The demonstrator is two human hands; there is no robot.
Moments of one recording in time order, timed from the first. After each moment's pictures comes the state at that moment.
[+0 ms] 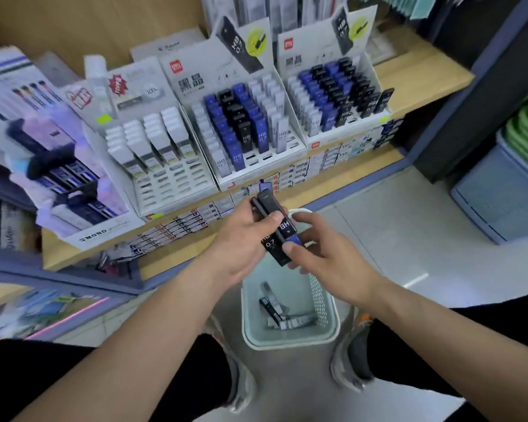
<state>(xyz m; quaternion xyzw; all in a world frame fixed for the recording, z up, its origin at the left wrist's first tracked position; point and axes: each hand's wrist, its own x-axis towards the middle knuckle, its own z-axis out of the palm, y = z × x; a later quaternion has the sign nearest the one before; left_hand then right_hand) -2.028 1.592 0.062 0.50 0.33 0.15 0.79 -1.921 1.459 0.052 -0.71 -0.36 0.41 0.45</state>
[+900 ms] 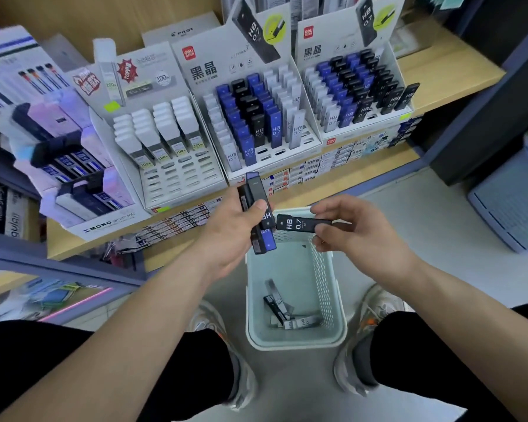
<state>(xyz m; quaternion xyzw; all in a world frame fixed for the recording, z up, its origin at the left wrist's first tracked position) -2.036 1.617 0.064 0.53 0.43 0.16 0.71 -1.895 1.471 0.071 -0.66 -0.24 0.44 0.55</state>
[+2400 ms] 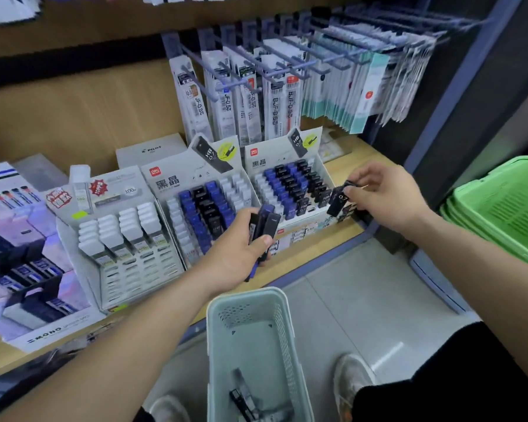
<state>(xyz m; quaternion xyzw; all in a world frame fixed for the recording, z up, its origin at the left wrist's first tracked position) -1.950 1.633 0.147 0.79 0.29 0.06 0.54 -1.713 1.492 0.164 -0.84 -0.33 0.12 0.42</state>
